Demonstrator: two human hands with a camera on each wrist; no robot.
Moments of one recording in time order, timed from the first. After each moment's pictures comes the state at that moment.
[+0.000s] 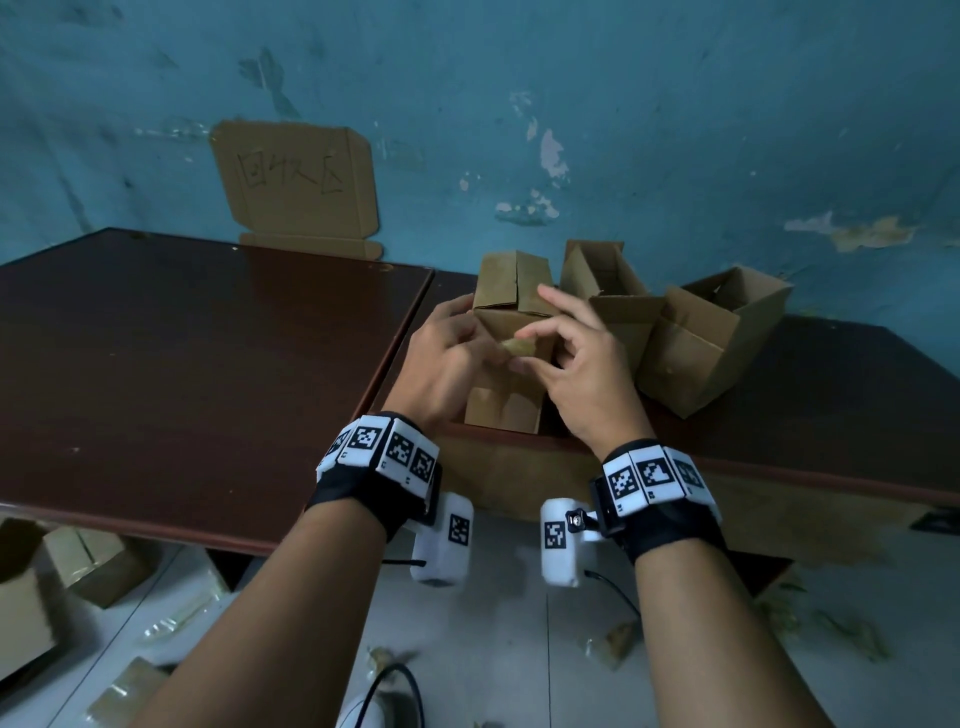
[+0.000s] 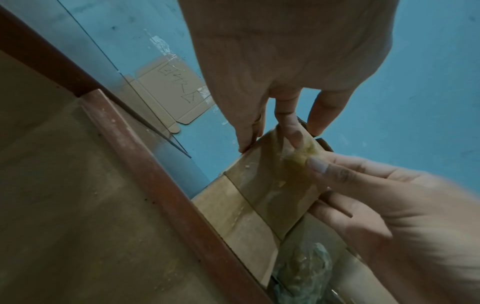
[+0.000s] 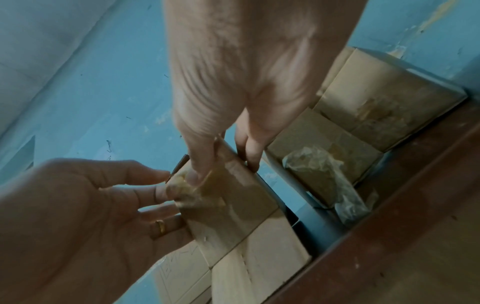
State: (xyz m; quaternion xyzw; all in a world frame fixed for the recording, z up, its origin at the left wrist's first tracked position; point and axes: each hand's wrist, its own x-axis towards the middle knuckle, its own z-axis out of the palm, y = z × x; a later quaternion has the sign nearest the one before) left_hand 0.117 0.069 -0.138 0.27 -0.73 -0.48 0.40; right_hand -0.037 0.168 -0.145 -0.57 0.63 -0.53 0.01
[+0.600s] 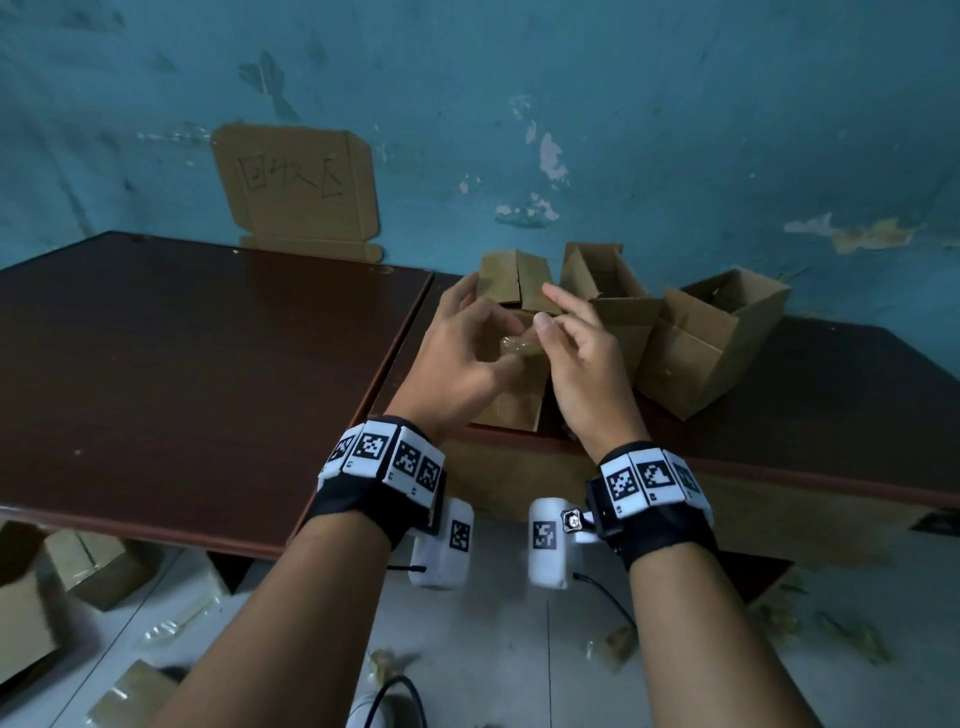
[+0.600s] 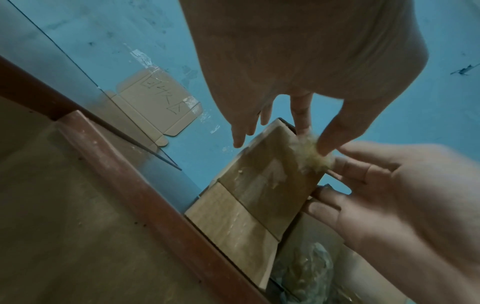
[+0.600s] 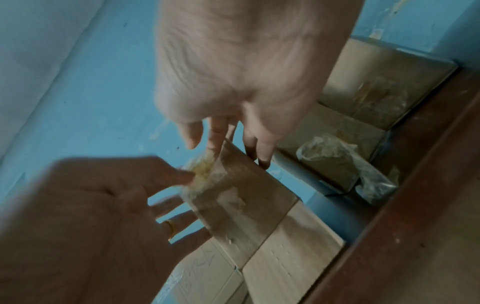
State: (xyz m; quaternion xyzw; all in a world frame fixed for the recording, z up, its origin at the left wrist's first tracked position) left_hand 0.119 0.082 -0.130 0.22 -0.80 -0.38 0.40; right_hand -0.026 0.171 -0.135 -0.52 0.63 -0.57 0.07
